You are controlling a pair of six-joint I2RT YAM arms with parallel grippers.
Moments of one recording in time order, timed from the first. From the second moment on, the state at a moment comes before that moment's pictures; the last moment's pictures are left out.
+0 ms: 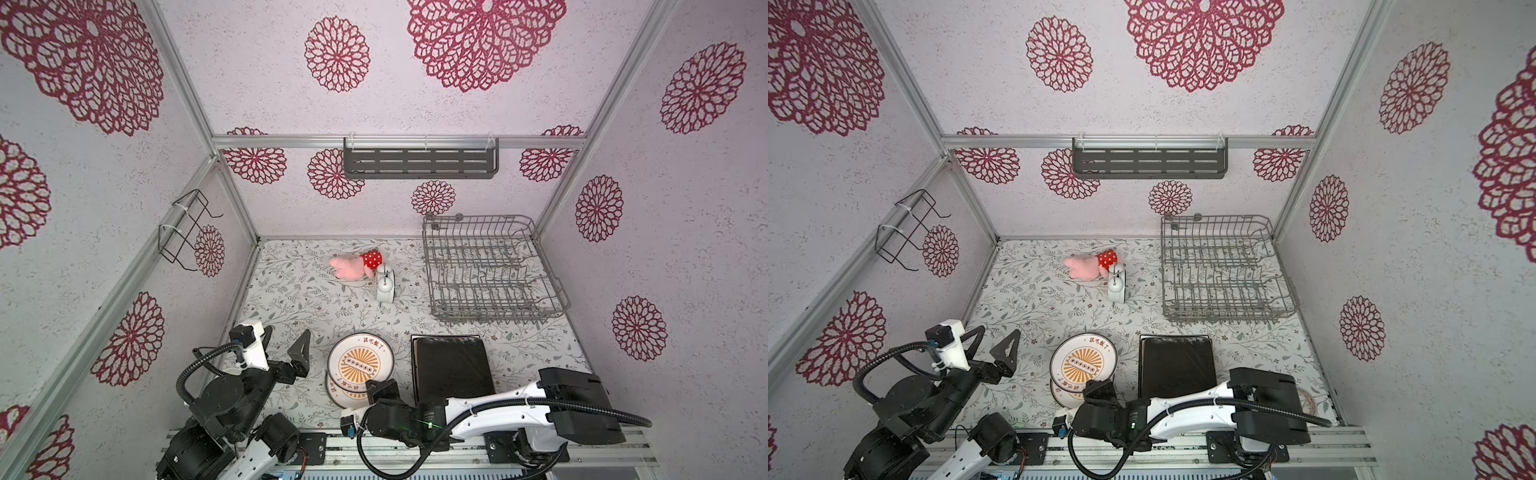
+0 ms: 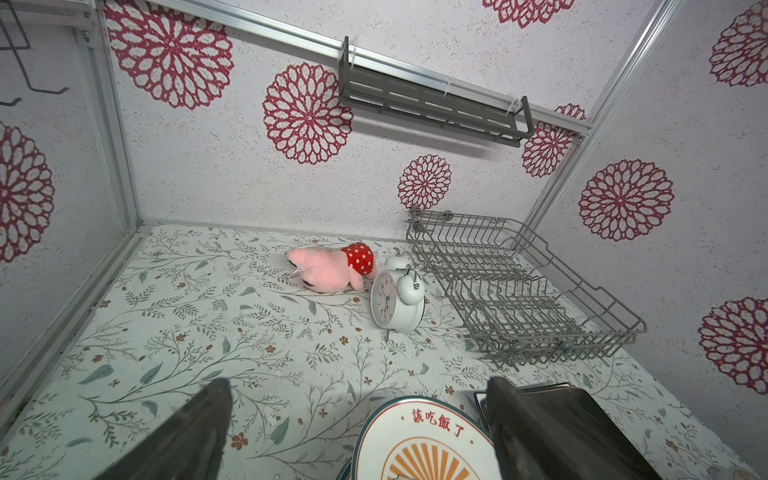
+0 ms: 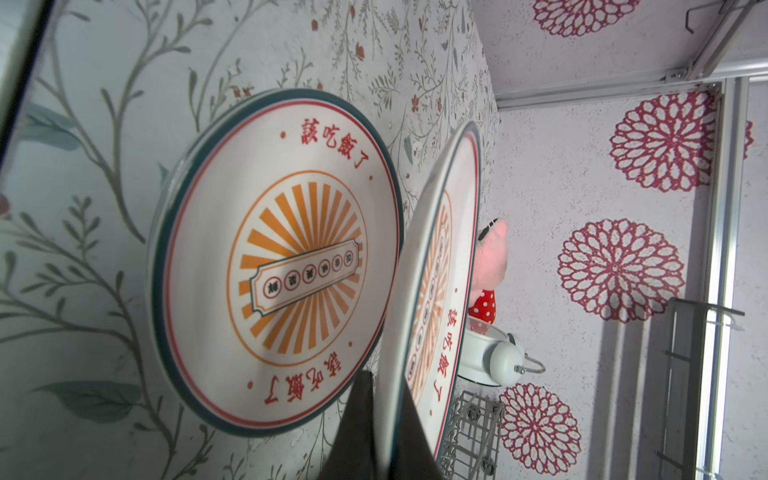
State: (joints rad) left arm -0.65 0.19 0.76 -0.69 -0.41 -0.31; right arm 1.59 1.62 0.89 -0.02 0.73 -0.81
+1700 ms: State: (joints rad) left arm -0.65 0.10 0.75 -0.70 -0.40 -0.31; right arm 1.63 1.81 1.09 -0.31 0.70 -0.67
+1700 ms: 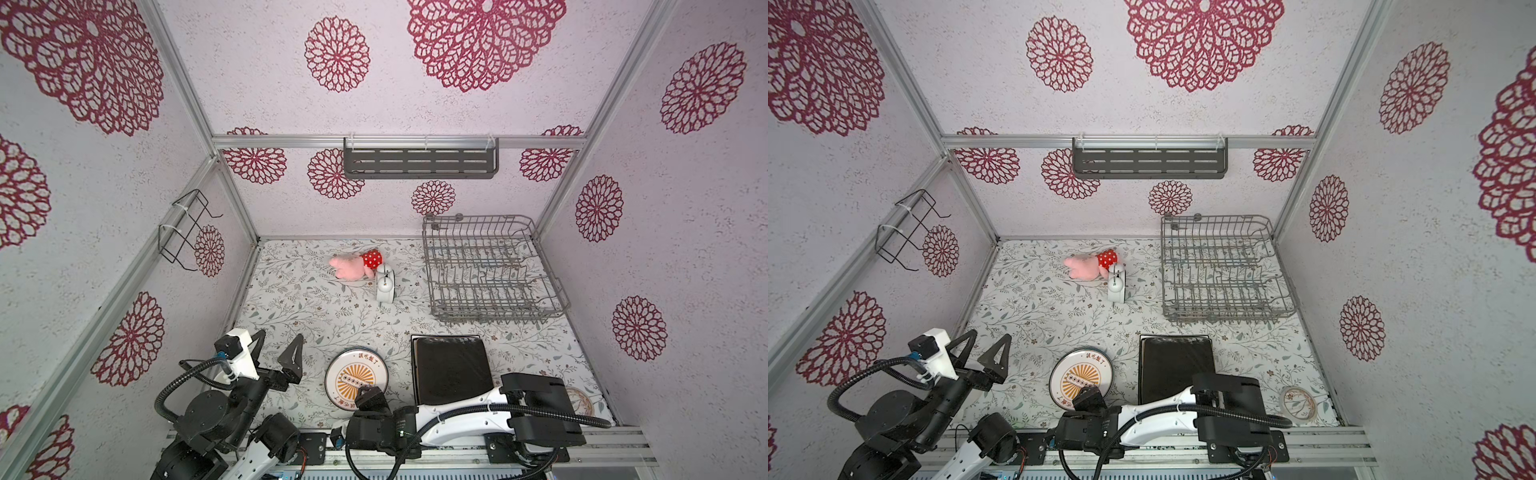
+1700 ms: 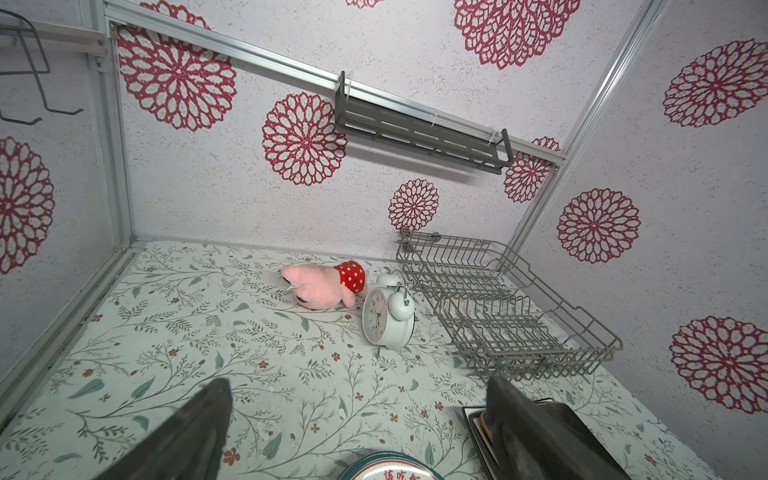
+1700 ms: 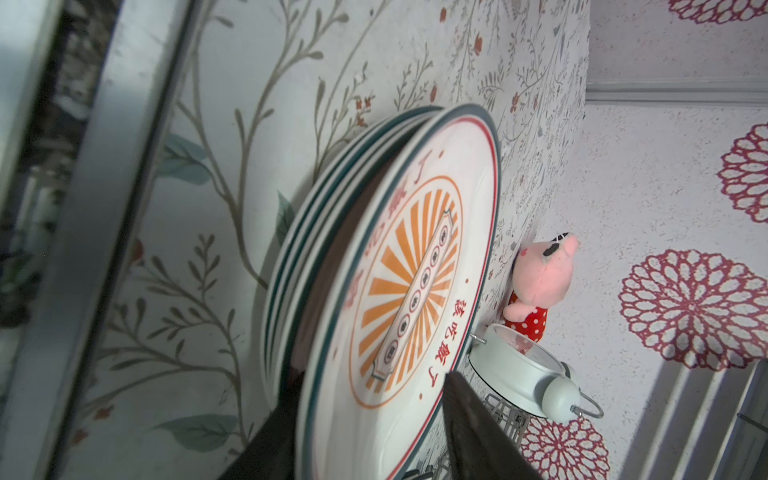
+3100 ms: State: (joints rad) left arm 0.04 1.34 0.52 0.36 -0.52 -0.06; right arm -0.03 1.04 0.37 0.24 0.18 0.09
